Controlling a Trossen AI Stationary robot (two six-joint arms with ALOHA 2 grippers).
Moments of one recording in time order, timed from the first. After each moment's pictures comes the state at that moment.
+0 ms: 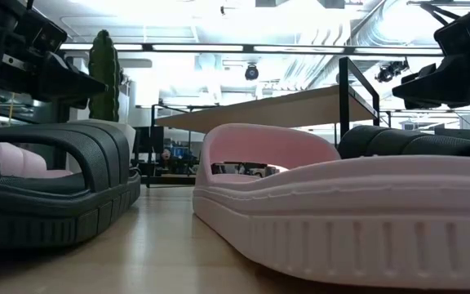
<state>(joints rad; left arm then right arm) 0.10 0.19 0.01 0.02 -0.04 0.07 0.16 0.20 0.01 0.03 0.10 -0.11</state>
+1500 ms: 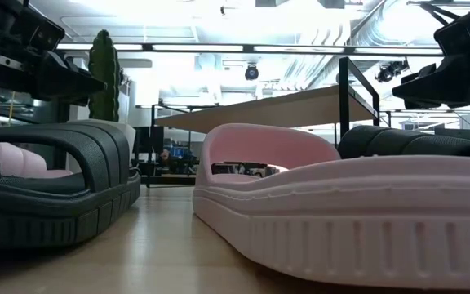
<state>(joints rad) 0.10 0.19 0.01 0.03 -0.03 0.12 0.16 0.20 0.01 0.03 0.10 -0.11</state>
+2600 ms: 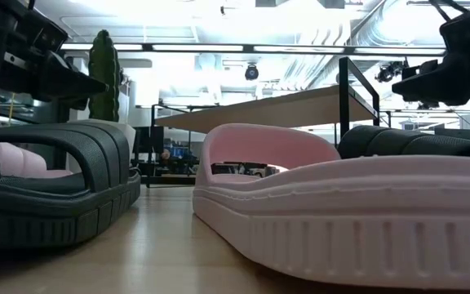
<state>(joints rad) 0.10 0.19 0.01 0.02 -0.05 0.03 0.16 0.20 0.01 0.05 0.10 -0.22</state>
